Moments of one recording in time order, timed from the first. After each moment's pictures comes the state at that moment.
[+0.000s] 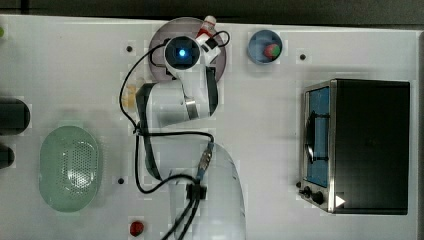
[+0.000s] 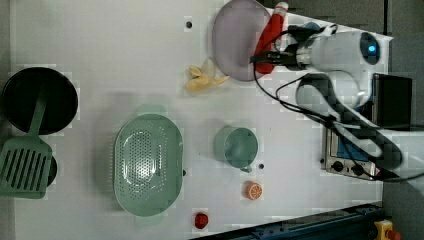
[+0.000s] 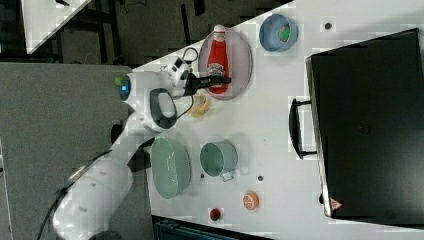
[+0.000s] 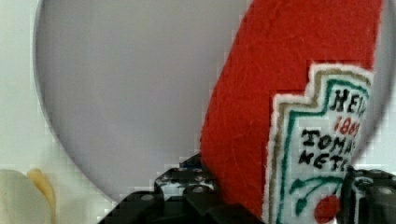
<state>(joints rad) 0.00 0.67 0.12 -1.77 -0.17 0.92 -0.54</state>
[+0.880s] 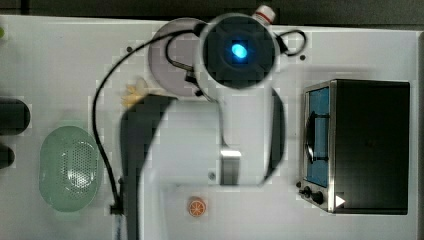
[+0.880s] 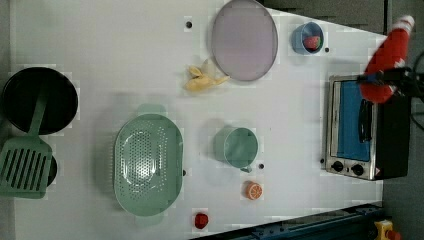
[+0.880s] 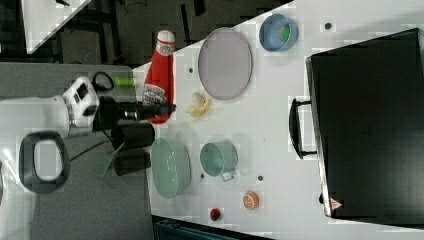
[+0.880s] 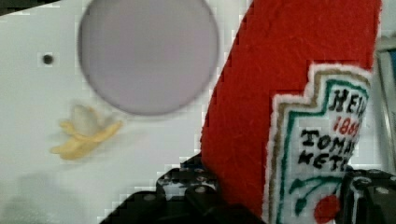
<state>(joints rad) -0.08 0.01 0.06 -1.88 -0.01 0.37 -0.54</state>
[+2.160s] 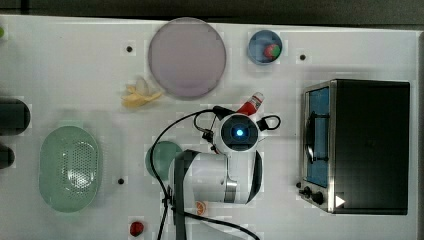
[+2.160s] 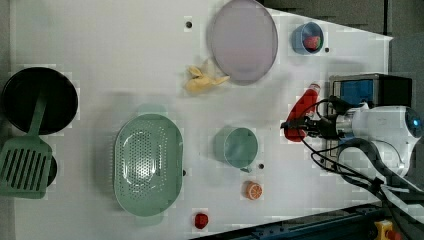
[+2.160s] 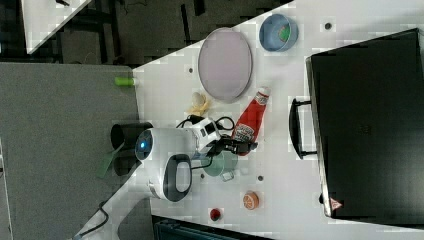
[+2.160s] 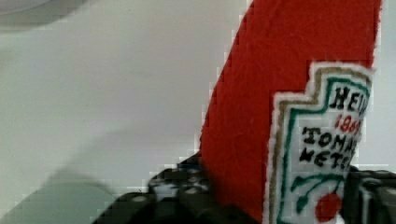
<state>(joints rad) -0.11 0.20 0.04 -2.43 -0.01 0.96 -0.52</state>
